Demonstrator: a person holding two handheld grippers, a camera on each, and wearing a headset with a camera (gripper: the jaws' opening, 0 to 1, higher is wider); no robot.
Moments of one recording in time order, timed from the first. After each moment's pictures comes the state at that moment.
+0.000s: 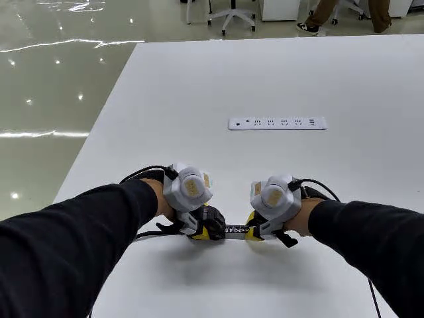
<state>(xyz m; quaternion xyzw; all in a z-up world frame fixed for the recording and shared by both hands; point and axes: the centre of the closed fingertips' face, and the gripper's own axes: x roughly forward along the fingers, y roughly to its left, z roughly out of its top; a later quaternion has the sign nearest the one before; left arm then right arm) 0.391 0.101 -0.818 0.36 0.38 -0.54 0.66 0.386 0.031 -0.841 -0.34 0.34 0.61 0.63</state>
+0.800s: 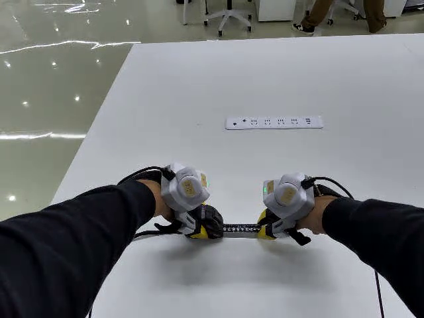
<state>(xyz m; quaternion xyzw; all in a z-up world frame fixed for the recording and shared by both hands) 0.392 0.101 -0.818 0.36 0.38 -0.54 0.66 0.386 0.001 -0.840 -0.34 0.34 0.60 0.64</state>
